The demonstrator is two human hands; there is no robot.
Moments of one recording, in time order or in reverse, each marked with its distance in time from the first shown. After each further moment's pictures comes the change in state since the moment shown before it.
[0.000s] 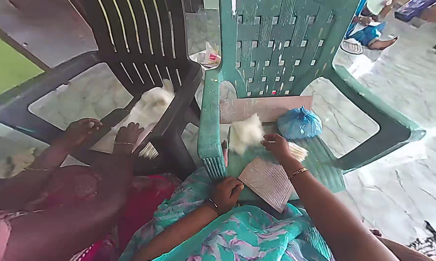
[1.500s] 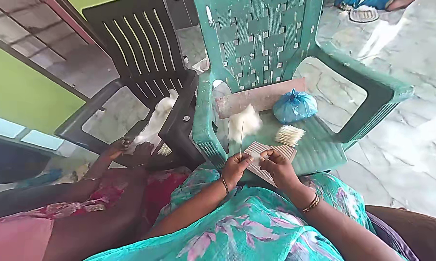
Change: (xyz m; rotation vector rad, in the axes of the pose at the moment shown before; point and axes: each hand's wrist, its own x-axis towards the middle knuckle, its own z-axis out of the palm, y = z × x) left_hand 0.050 0.091 -0.012 -0.715 -0.027 -0.526; right_hand -0.165 0.014 0.003 0.871 -0.155 -0.133
